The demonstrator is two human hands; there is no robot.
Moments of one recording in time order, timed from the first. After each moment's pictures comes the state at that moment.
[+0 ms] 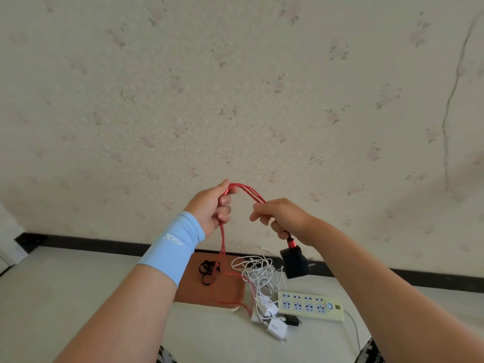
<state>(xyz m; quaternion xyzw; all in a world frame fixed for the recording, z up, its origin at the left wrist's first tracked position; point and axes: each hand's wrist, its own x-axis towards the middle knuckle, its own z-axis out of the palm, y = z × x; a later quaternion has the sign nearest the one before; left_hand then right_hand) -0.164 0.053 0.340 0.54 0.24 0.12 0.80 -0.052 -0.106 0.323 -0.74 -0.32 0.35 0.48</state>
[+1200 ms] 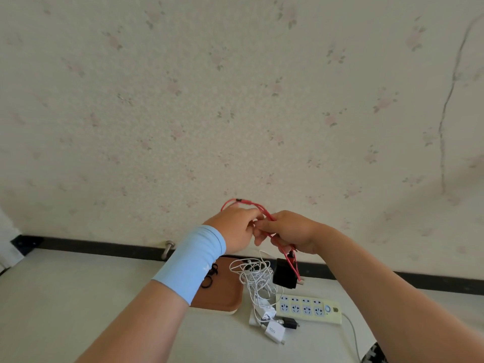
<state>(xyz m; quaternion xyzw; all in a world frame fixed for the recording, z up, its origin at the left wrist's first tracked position) -0.160 0.019 0.329 0.98 0.07 0.01 0.17 -0.043 -0.116 0.312 -0.73 -0.32 0.43 0.43</state>
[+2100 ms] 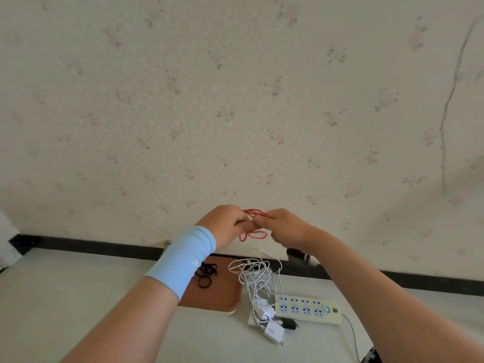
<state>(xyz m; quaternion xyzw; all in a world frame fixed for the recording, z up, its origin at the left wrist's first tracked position) -0.156 0.040 0.319 0.97 0.12 0.03 0.21 -0.049 -0.109 0.308 -0.78 -0.34 0.30 0.43</state>
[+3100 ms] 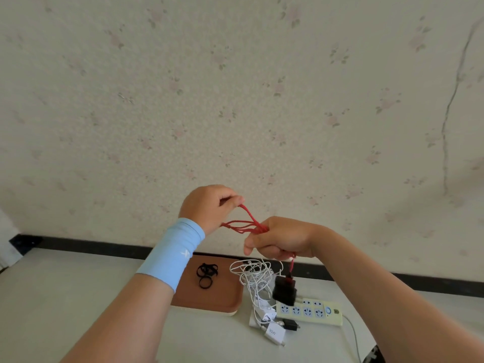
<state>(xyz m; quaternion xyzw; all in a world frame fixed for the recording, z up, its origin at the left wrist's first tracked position) -0.174 0.058 0.339 0.93 0.13 0.27 0.23 -0.061 -0.116 0.327 -0.67 -0.43 0.49 0.35</state>
